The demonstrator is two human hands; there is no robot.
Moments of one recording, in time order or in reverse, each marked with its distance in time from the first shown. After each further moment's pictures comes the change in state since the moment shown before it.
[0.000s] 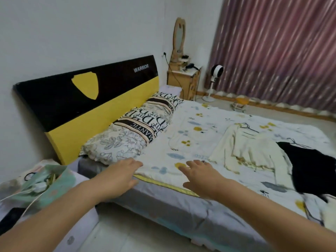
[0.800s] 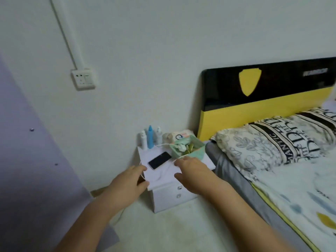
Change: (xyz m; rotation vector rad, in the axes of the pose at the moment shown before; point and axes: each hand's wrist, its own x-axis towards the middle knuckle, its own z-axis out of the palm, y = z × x) left_hand -0.324 -0.145 0.055 -0.486 0.303 -1.051; right_hand 0.068 -0.388 -0.059 0.163 -0.004 -0.710
